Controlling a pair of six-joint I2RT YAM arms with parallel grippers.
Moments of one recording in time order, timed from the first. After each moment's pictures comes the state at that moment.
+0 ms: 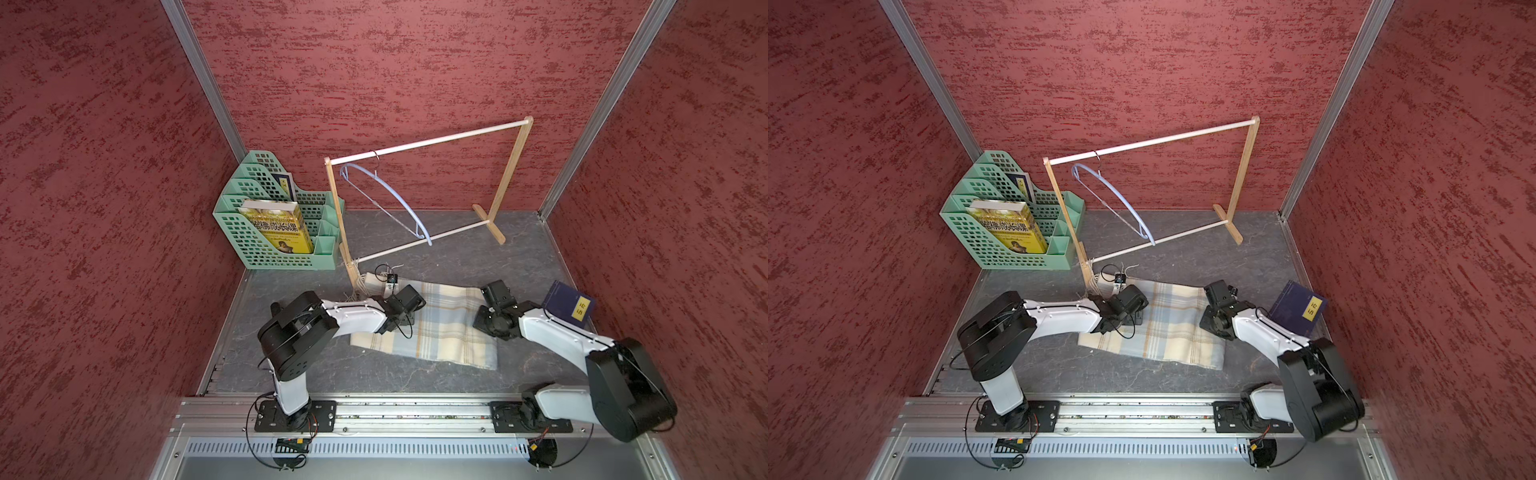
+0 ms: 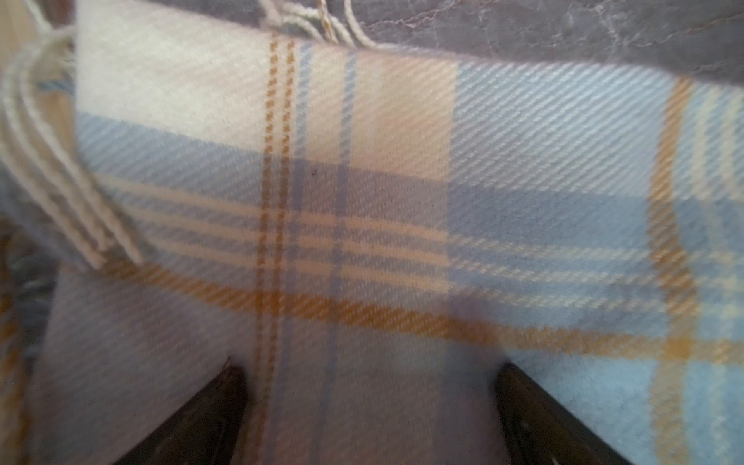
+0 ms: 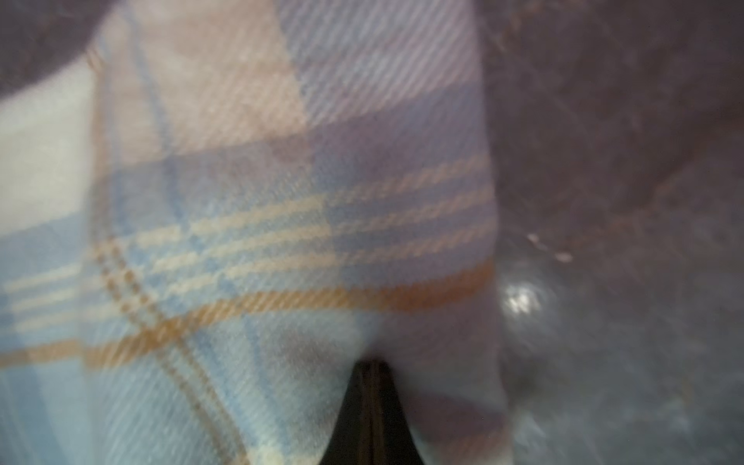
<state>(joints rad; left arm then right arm) -0.88 1.79 0.96 -0.33 -0.42 -0.76 0.35 1.39 0.63 -0.45 0.04 0.79</state>
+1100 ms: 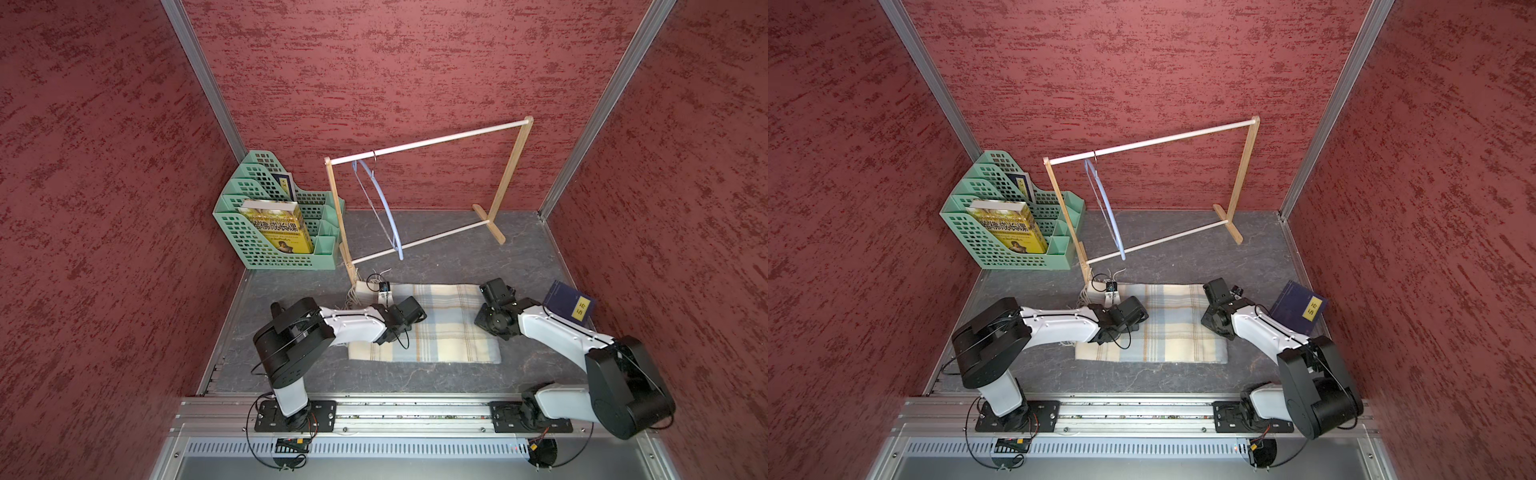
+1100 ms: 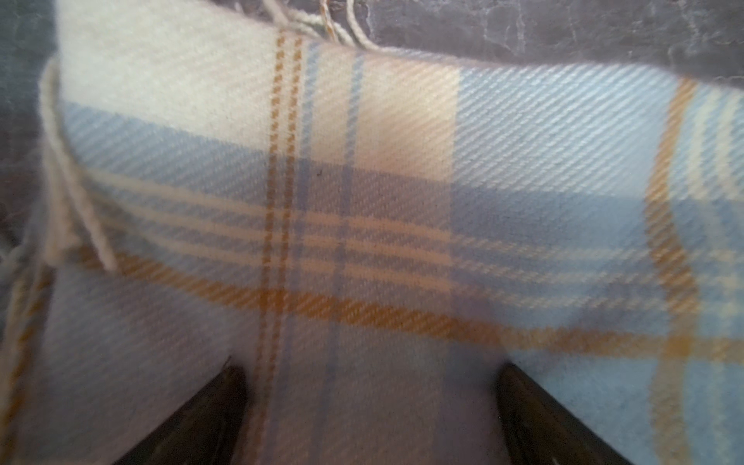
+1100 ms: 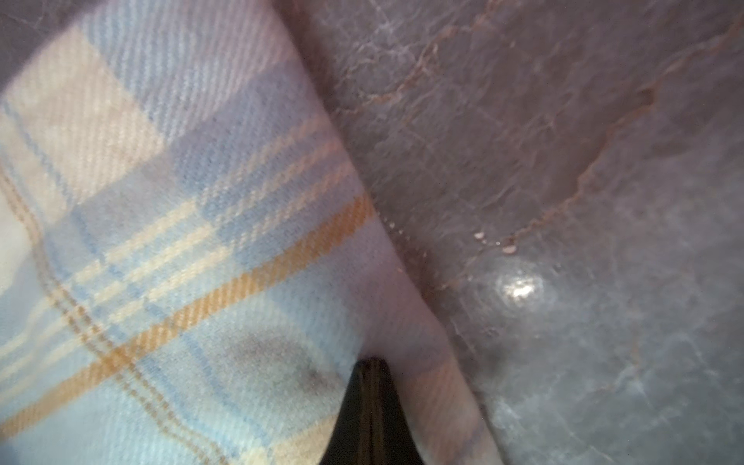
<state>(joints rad) -0.96 1.75 0.89 -0.41 -0.51 -1.00 0.35 1.34 0.62 -0.53 0.12 0.90</state>
